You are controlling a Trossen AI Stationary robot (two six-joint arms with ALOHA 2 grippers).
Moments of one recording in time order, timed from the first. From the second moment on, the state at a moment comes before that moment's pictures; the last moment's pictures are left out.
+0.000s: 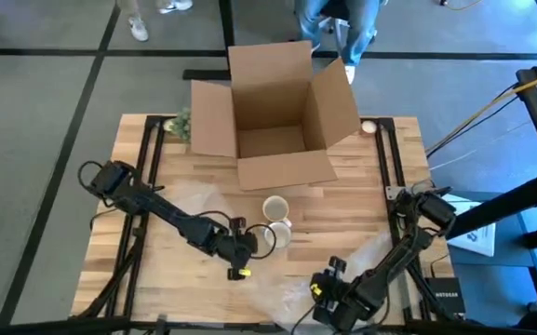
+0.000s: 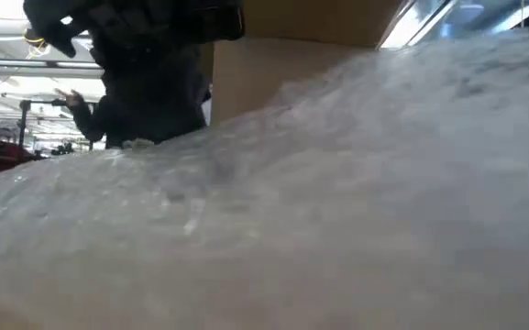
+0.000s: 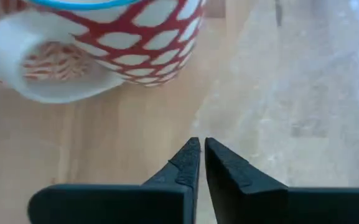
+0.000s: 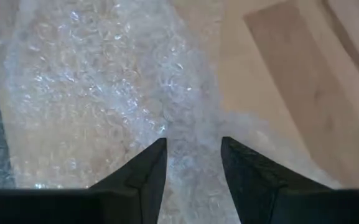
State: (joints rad) left arm -0.45 1.81 1.11 -0.34 -0.26 -0.39; right arm 0.90 1.98 1.28 -0.68 0.48 1.21
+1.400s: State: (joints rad) left arm -0.47 1.71 1.03 -0.37 -0.37 -0.35; right arm 0.88 1.83 1.28 -0.73 0.66 1.08
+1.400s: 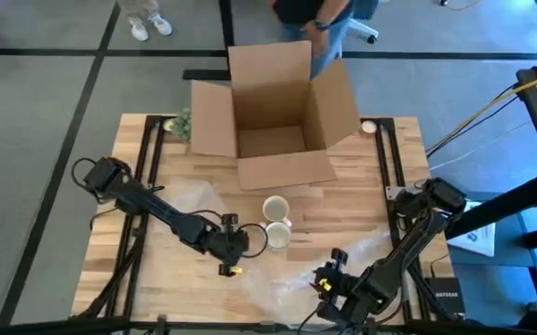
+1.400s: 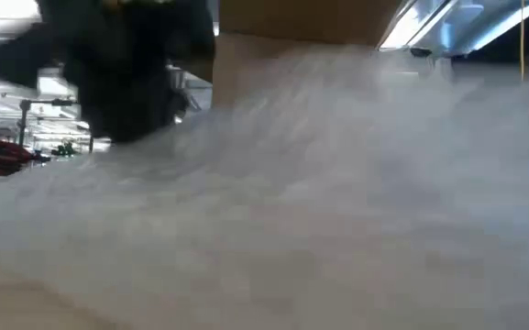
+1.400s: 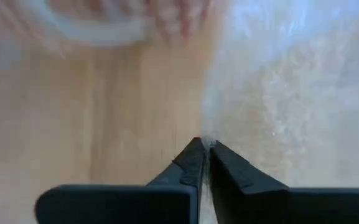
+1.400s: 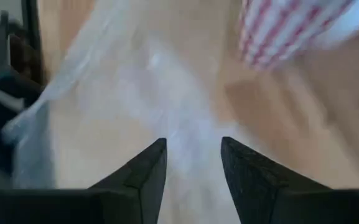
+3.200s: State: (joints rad) left arm -0.41 1.68 1.04 -0.70 -0.48 -0.59; right arm 0.96 1.99 1.28 -0.75 0.26 1.38
